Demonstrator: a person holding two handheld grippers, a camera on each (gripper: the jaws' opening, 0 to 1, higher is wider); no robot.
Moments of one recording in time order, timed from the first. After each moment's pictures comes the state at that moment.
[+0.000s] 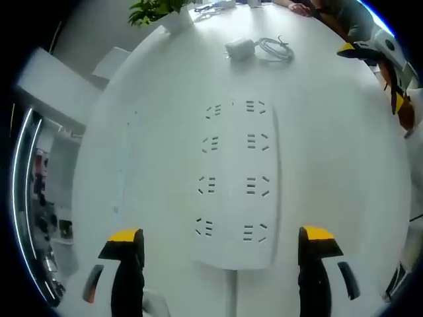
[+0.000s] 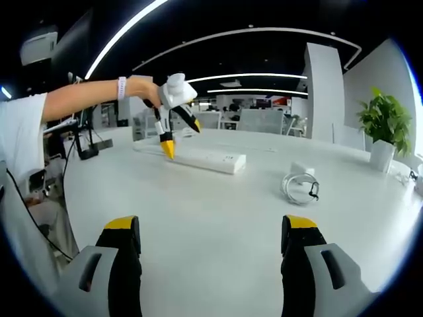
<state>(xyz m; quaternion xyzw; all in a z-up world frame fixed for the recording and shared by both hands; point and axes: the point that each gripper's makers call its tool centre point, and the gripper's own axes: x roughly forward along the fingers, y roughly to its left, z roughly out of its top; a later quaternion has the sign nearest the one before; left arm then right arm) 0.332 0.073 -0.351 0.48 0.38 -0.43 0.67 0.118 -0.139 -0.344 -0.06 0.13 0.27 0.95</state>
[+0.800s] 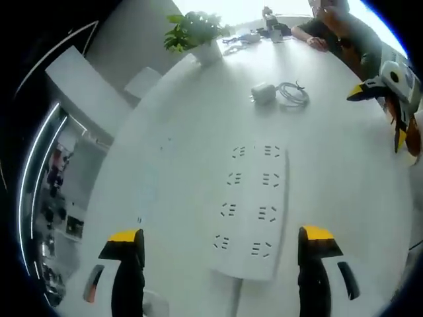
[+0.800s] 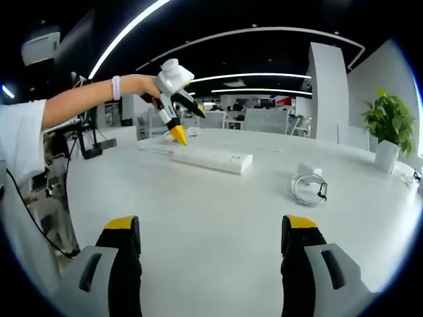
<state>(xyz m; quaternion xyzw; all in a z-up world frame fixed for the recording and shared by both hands) 0.330 0.053 -0.312 0.41 0.30 -0.43 0.75 0.123 -0.129 -0.353 -0.06 0.13 0.28 0.95</state>
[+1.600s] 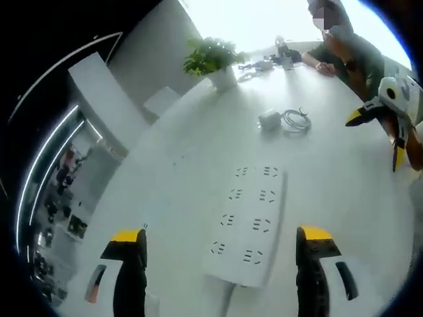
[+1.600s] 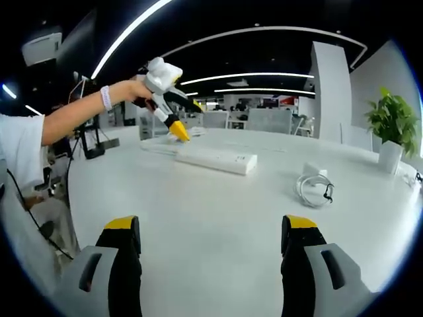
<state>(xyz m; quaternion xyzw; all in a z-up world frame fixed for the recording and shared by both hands) 0.308 0.057 -0.292 0.35 0.23 -0.42 0.81 0.120 -0.123 -0.347 -0.06 0.13 0.29 0.95</state>
